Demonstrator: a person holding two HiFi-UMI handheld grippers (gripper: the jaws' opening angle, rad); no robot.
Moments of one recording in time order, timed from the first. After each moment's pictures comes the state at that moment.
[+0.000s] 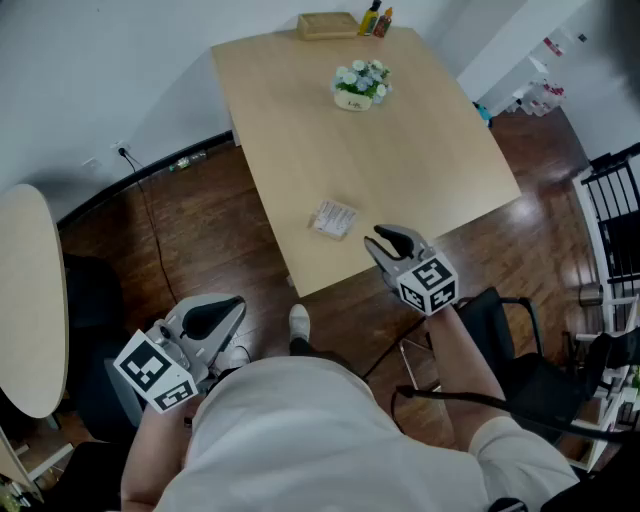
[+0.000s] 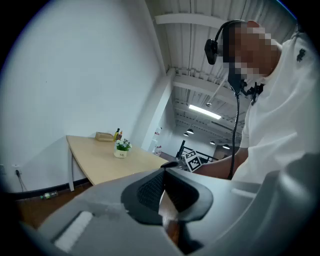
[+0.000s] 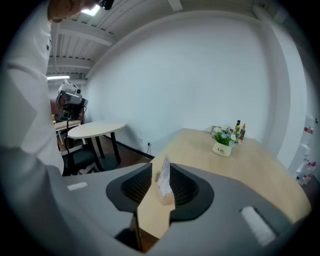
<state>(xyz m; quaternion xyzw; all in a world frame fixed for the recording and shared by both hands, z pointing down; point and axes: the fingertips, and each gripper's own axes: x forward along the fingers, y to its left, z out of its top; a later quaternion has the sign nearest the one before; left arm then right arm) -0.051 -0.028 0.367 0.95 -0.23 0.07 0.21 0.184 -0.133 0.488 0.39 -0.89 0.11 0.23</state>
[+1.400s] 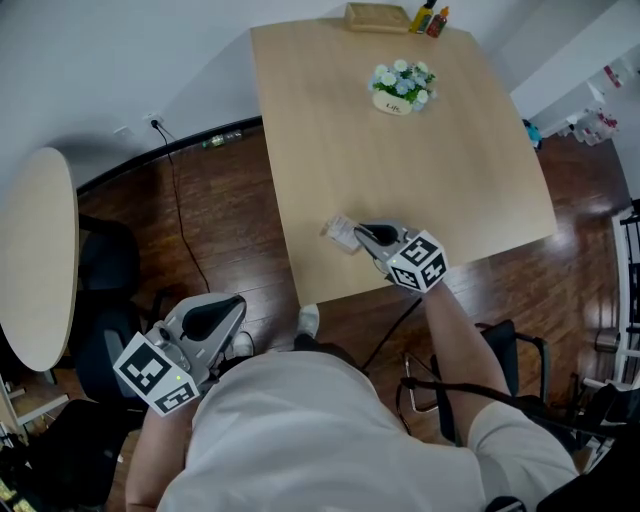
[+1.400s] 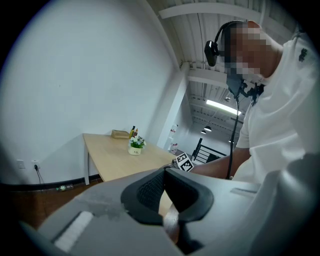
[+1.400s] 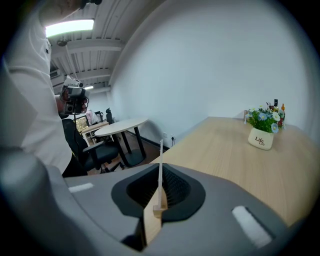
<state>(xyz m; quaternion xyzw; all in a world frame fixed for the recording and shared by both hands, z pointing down) -0.017 -0.060 0.382 0.92 -0.32 0.09 0.23 0.162 -0.201 0.566 0.22 -0.93 0.15 0.24</state>
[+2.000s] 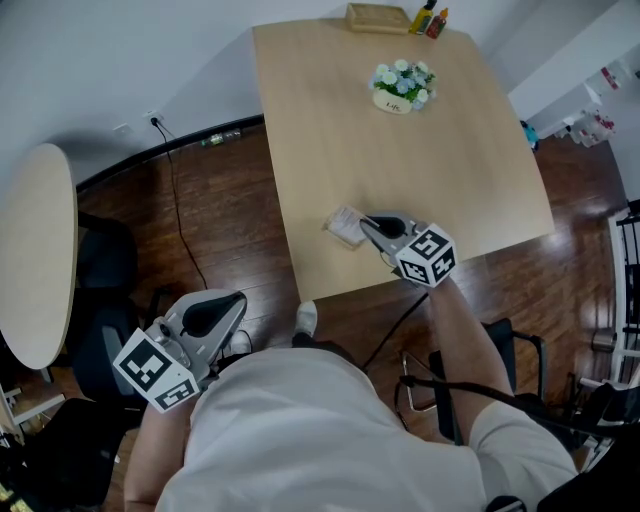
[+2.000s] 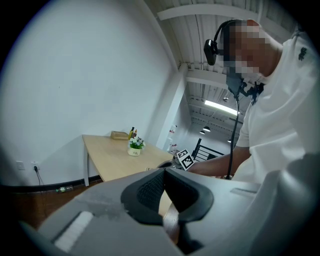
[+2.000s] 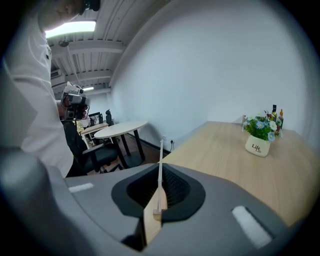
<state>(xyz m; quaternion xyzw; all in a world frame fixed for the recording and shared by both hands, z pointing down) -0.024 -0.052 0.382 0.92 -0.31 0.09 0.22 0.164 -0.203 0.539 0.23 -0.93 0.14 0.23</state>
